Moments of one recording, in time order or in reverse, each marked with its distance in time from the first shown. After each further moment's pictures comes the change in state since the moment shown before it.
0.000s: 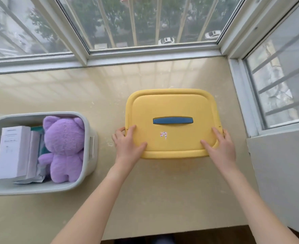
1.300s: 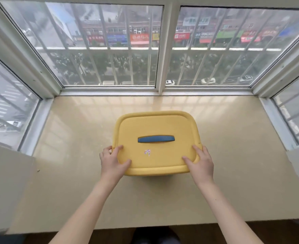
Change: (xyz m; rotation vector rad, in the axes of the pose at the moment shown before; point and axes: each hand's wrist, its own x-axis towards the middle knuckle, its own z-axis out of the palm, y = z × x) left_hand -0.060 -0.304 -0.361 -0.097 0.156 0.012; right_hand -0.299 -0.327 0.165 0.210 0.055 -0.093
